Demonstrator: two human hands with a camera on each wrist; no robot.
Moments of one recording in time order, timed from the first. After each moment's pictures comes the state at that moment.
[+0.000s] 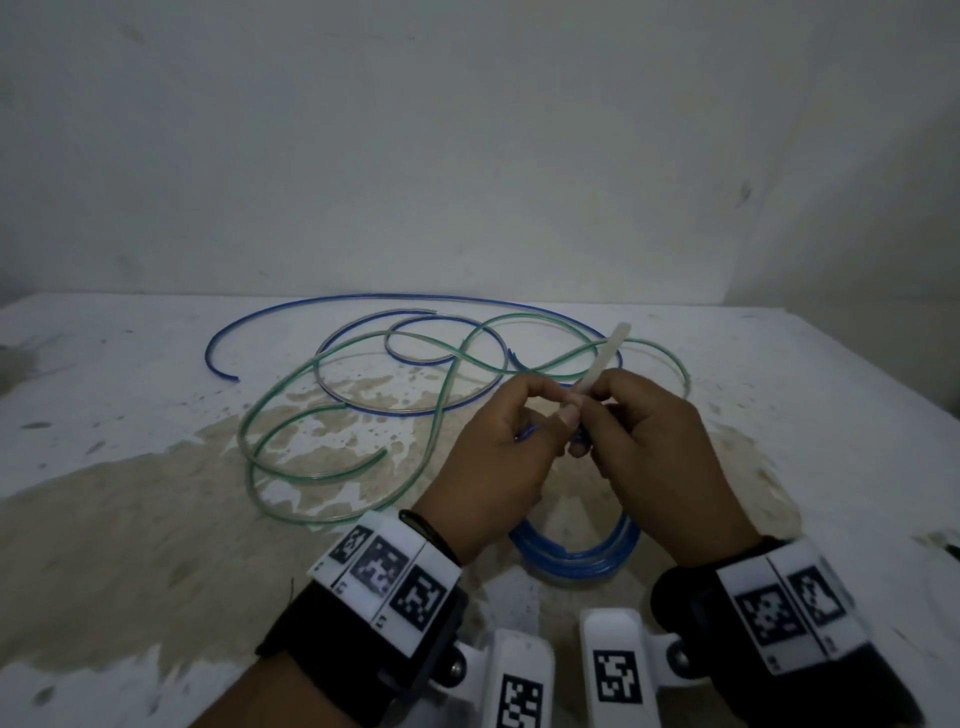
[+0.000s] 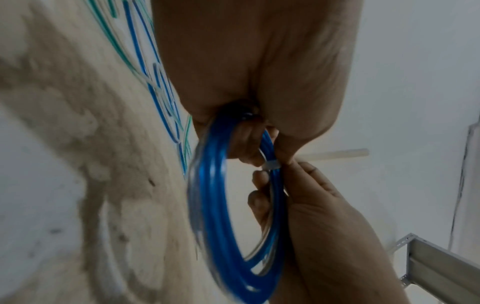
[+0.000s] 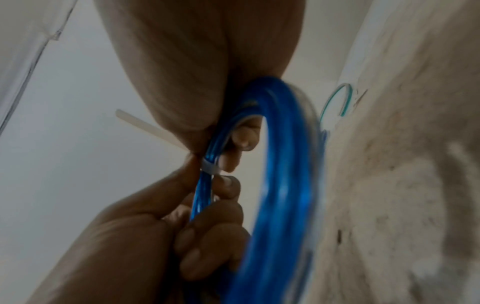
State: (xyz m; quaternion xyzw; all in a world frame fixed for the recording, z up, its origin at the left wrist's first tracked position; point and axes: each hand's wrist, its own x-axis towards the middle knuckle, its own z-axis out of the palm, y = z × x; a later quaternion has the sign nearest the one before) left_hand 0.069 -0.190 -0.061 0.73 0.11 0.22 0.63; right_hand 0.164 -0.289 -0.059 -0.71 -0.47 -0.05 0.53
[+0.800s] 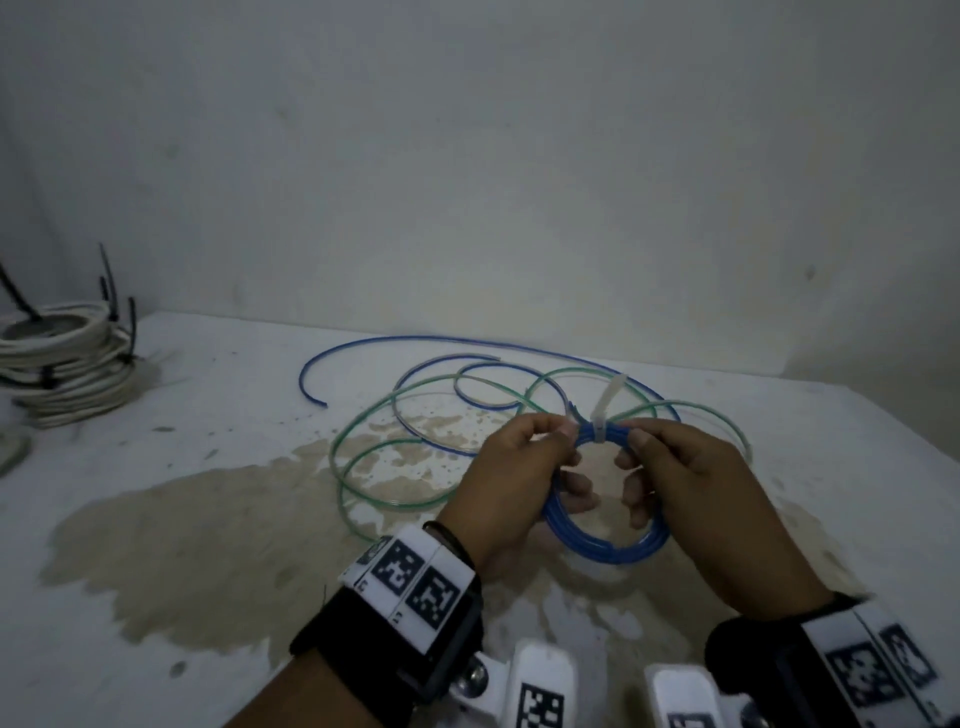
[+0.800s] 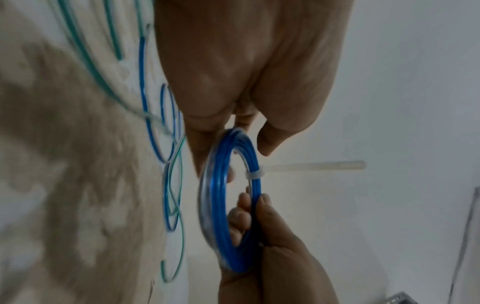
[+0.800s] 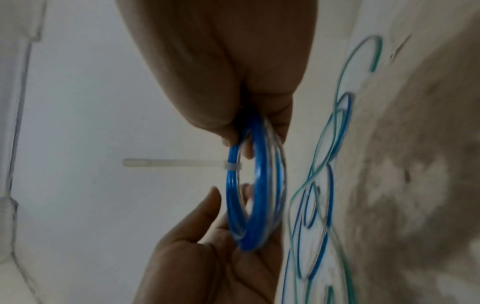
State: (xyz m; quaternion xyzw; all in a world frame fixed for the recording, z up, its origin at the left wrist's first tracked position) left_hand 0.043 -0.165 -0.041 0.58 0.19 0.25 0.75; right_hand 0.147 -0.276 -0.037 -0.72 -0.38 0.07 0.58
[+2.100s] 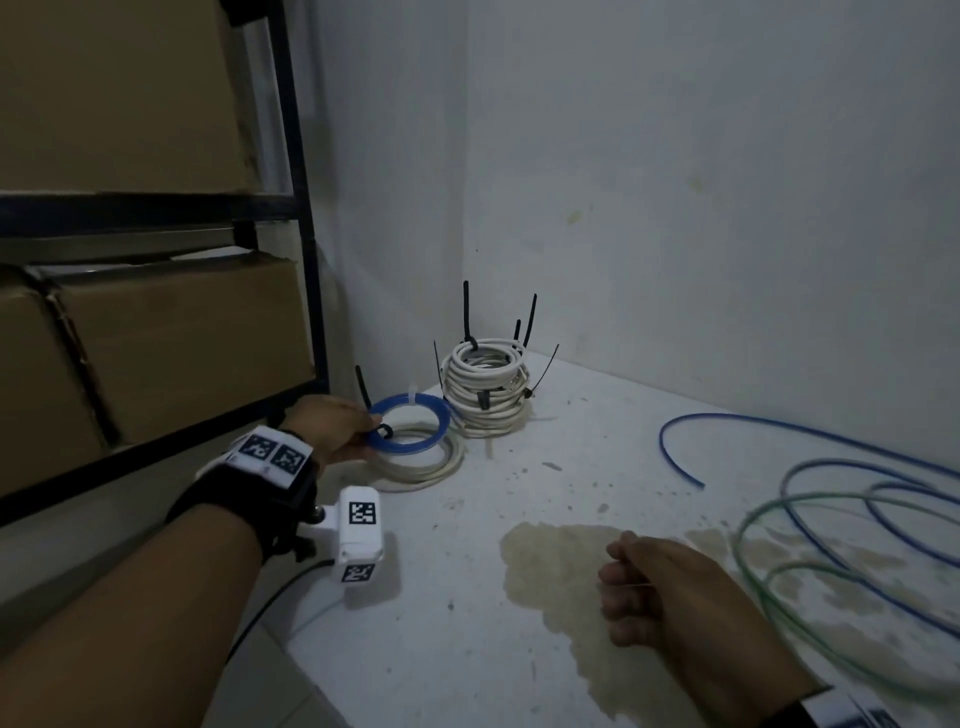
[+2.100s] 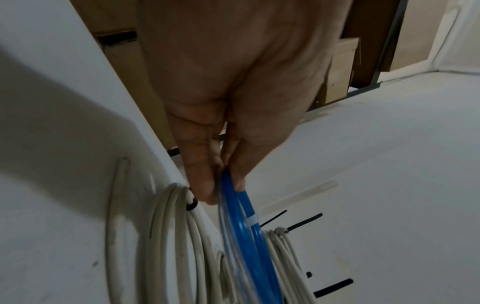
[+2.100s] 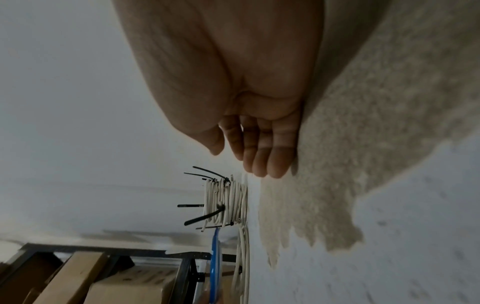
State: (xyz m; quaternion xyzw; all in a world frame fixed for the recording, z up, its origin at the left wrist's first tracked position) left_hand -0.347 0.144 -0.042 0.47 0.60 0.43 0.48; right_hand -0.081 -0.045 -0.078 -0.59 -0.30 0.50 0.56
